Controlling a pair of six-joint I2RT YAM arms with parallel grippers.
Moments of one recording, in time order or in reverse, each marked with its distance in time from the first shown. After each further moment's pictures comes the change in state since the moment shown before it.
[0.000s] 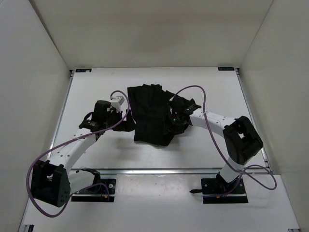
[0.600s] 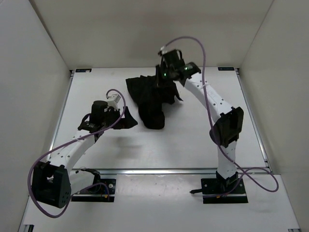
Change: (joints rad) left arm 0.036 -0.010 -0.033 0.102 0.033 -0.072; right arm -0.059 0.315 0.933 -0.323 0.037 -0.134
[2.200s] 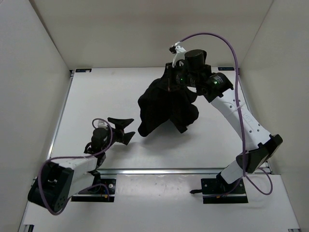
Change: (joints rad) left arm -0.065 -0.084 -0.610 0.929 -0.196 -1.318; right arm 0.047 -0.431 -0.165 0.126 -0.132 -0.070
